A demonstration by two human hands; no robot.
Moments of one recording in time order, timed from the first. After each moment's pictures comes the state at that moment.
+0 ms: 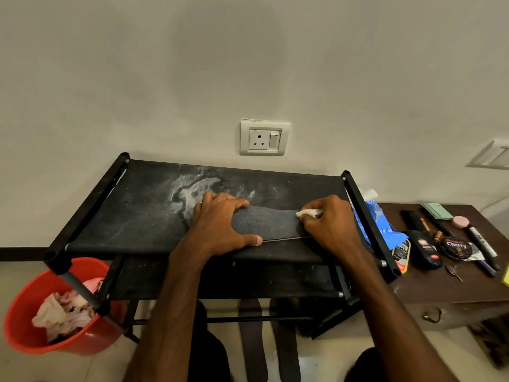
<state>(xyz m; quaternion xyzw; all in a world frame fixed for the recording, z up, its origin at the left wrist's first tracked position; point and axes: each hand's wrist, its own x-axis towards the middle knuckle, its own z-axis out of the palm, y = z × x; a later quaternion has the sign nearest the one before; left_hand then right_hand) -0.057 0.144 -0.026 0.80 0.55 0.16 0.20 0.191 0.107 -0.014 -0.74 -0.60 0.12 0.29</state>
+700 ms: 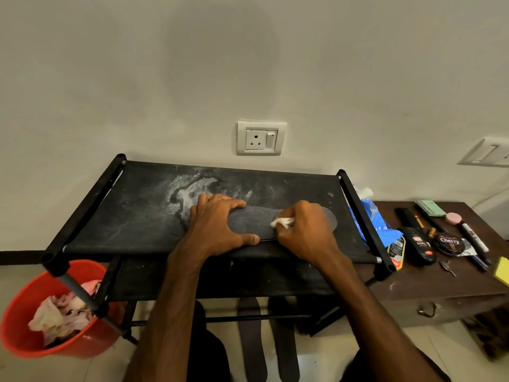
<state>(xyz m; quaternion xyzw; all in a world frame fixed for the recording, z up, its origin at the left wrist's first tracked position) -0.058 0.145 -0.034 0.78 0.56 0.19 0.20 0.146 0.099 -0.008 -0.72 -0.65 0.11 0.20</state>
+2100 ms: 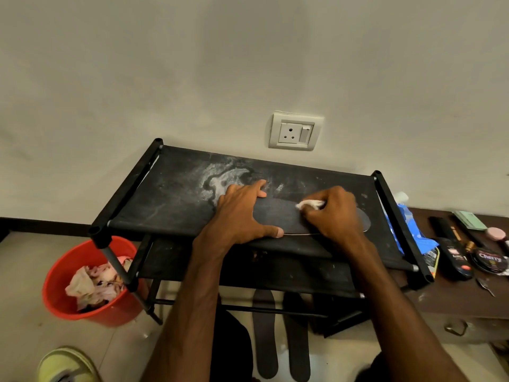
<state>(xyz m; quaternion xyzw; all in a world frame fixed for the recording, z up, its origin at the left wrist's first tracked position) -0.069 0.141 -0.027 0.76 0.54 0.21 0.30 0.142 0.119 -0.006 -0.73 -0.61 0.15 0.27</state>
